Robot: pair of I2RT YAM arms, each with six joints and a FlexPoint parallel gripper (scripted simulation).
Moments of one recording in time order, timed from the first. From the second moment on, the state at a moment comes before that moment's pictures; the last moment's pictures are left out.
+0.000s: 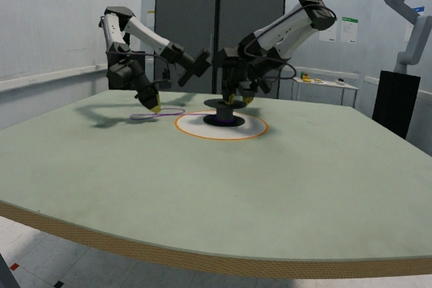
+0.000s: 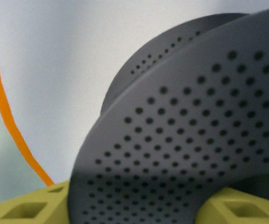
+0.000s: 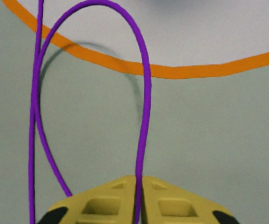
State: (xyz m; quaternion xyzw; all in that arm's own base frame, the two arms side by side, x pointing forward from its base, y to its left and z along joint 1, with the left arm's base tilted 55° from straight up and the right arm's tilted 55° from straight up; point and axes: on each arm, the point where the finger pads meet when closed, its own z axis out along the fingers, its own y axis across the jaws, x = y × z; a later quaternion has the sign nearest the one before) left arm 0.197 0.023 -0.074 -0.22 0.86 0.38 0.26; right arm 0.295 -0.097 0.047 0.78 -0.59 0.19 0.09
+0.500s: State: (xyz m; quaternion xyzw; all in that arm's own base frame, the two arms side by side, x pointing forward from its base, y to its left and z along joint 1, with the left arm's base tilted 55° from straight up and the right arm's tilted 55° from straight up) left arm 0.265 0.013 -0.051 0.03 0.88 0.45 0.15; right arm 0.295 -0.096 0.049 0.77 -0.60 0.20 0.07
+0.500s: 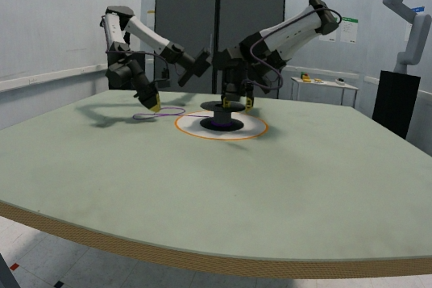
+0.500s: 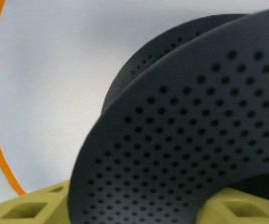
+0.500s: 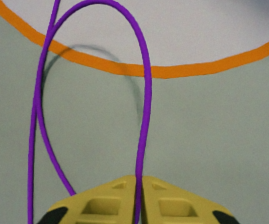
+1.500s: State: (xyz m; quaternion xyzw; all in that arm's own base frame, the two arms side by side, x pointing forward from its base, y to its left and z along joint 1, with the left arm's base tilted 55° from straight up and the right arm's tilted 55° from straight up) left arm 0.272 -0.053 -0.133 0.68 0.55 0.43 -0.22; right arm 0.294 -0.094 0.045 0.77 -0.62 0.11 0.04
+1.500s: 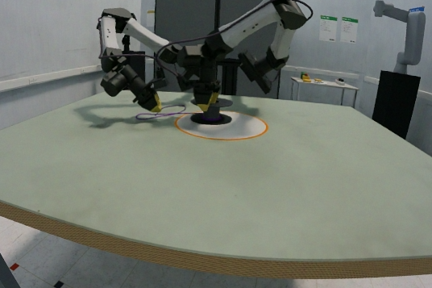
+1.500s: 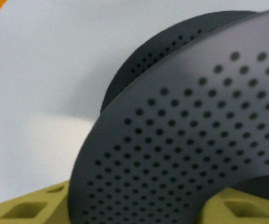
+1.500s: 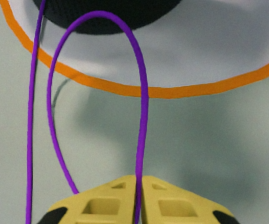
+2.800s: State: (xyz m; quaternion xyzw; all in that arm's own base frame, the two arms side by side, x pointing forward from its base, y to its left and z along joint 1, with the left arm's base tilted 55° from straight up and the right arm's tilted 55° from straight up) left arm 0.246 -0.076 -0.111 0.88 0.14 0.25 -0.38; right arm 0.297 -0.099 0.048 0.78 -0.59 0.19 0.11
